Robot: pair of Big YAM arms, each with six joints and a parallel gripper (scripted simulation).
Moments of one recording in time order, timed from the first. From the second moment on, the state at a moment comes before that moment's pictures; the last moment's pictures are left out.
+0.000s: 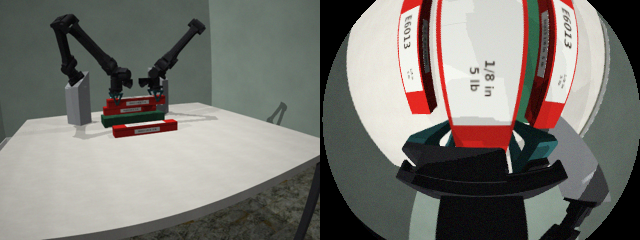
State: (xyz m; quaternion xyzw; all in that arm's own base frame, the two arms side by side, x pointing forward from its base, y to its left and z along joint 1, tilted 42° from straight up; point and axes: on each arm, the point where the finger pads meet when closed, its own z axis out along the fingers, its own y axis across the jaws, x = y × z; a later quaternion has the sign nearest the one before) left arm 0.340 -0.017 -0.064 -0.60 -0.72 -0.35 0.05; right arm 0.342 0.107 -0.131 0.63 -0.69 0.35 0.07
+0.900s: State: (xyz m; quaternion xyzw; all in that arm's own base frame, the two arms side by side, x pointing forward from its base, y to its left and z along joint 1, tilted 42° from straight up) left arm 0.301 -0.019 -0.084 -0.60 -0.72 -0.35 0.05; right arm 0.301 0.106 -0.148 0.63 -0.69 0.35 0.07
